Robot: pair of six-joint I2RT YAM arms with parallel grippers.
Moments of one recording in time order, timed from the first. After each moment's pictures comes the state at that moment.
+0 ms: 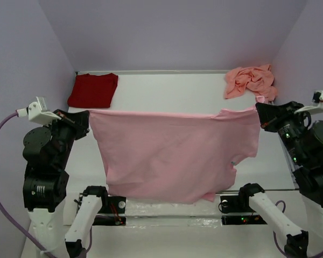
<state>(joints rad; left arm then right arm) -0.04 0.61 1.35 -0.80 0.01 -0.61 0.25 0.64 1.43 -0.72 0.12 0.52</state>
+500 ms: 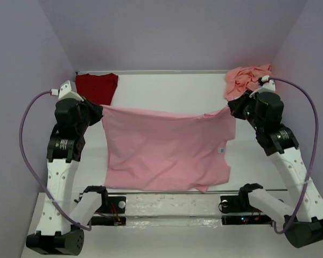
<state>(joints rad) -0.04 0.82 1.12 -0.62 0.01 -0.58 0.25 0.89 1.12 -0.48 0.10 0.48</state>
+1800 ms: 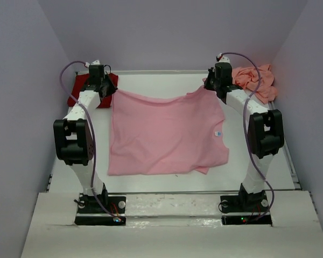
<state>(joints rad) -0.03 1.82 1.46 -0.28 0.01 -0.48 0.23 1.95 1.54 -0.04 0.09 0.34</state>
